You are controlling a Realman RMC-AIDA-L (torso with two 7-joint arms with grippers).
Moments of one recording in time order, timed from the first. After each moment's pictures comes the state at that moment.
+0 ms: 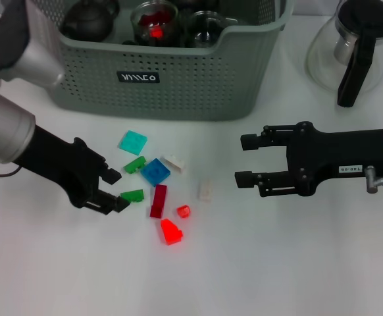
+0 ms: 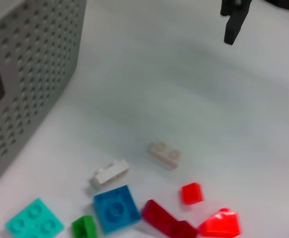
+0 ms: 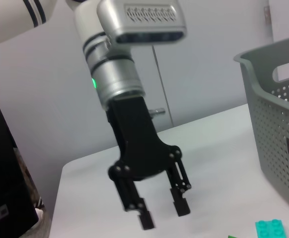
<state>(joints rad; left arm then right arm) -0.51 -2.18 0.94 1.32 2.57 1.83 -1.86 0.59 2.09 -0.92 -0.63 -1.94 -1.63 1.38</state>
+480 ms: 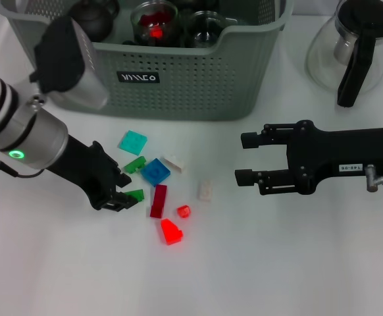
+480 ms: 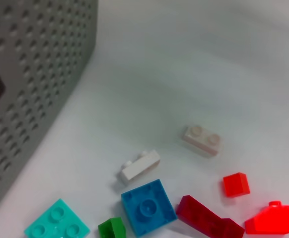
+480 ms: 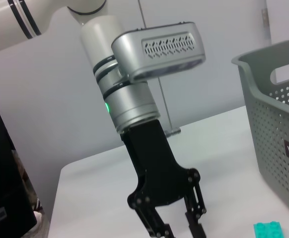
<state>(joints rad) -0.47 -2.17 1.18 1.30 2.58 1.63 -1.94 0.59 2.10 -0.92 -0.63 -1.93 -1.63 1.38</state>
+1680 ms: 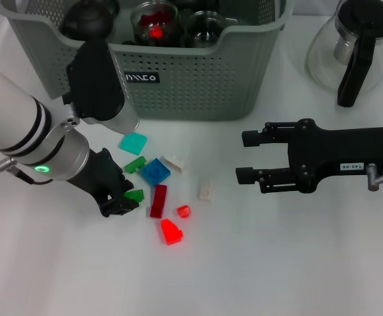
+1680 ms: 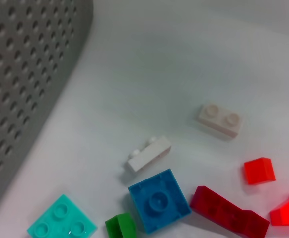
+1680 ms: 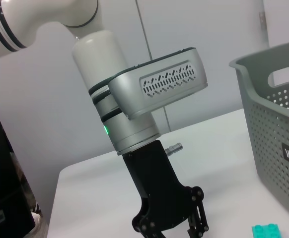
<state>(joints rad) -0.40 -2.17 1.44 1.36 2.65 1.49 -2.07 0.58 2.09 -0.92 -0.63 -1.93 -1.63 1.38</state>
